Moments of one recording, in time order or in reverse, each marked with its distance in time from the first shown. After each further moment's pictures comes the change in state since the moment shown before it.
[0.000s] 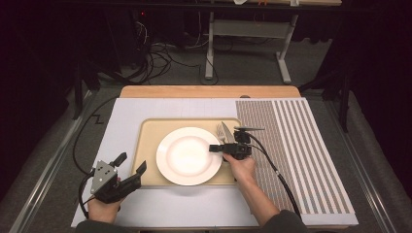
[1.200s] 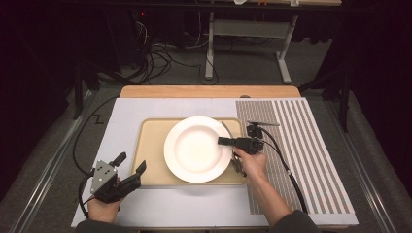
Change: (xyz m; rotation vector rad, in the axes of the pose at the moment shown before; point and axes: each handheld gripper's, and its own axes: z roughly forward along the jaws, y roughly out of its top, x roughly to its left) left arm 0.000 0.000 0.000 -0.002 0.006 -0.003; right arm 0.004 0.011 -0.039 -0.091 0.108 -0.026
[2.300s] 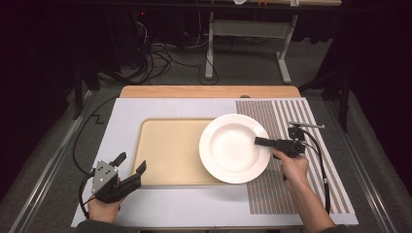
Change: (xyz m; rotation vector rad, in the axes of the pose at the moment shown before) left arm -0.001 0.000 0.000 0.006 0.010 0.014; right arm -0.029 0.004 -0.106 -0.064 -0.058 -0.039
